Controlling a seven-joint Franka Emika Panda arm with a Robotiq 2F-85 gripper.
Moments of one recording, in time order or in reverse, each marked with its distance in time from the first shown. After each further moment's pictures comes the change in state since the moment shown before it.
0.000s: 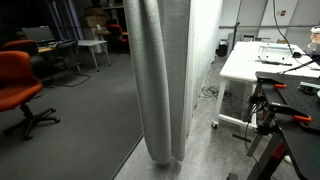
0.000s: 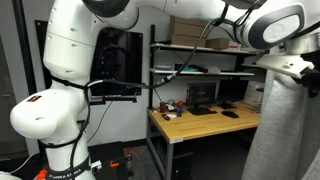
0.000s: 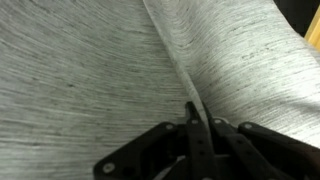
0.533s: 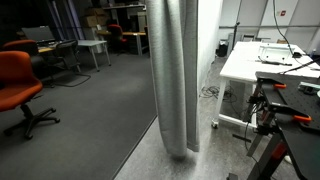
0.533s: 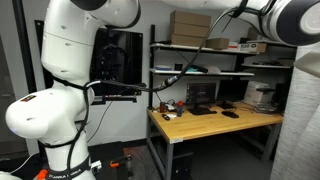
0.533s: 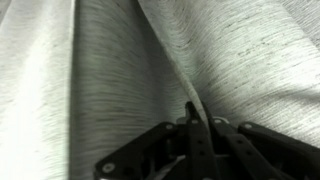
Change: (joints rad) arm -0.136 -0.010 -0.100 -0.019 0.024 -0.013 0.092
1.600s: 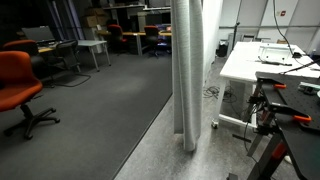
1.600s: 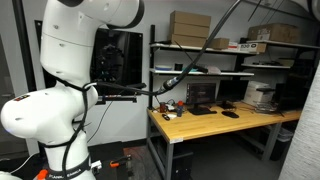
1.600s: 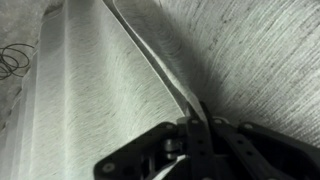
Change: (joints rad) arm -0.167 0.030 -0.042 0.032 0.126 -0.038 0.025
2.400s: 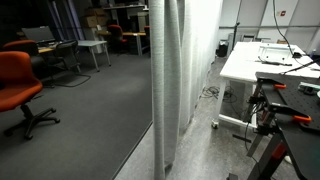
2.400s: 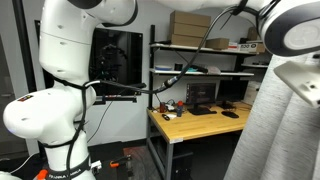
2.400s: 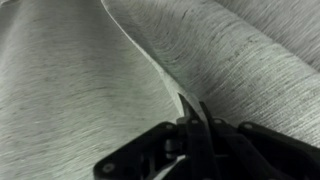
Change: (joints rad) arm 0.103 -0.065 0.148 -0.117 0.050 -0.119 -0.158
